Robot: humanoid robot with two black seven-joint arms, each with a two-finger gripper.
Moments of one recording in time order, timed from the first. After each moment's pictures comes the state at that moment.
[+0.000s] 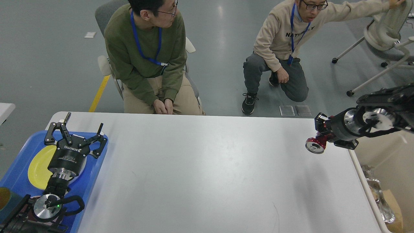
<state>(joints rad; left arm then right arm) -0.27 0.18 -1.47 -0.70 0.11 -0.72 -0.10 1.61 -0.45 -1.12 1.04 0.30 0.30 -0.21</state>
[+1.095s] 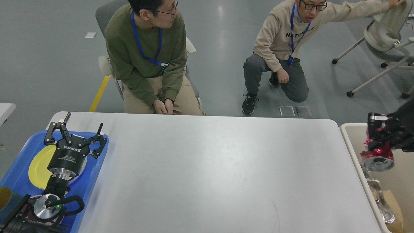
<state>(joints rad) -0.27 0.18 -1.47 -0.70 0.11 -0.72 -0.10 2.29 -0.71 -1.54 1.51 -0.04 0.63 -0.21</state>
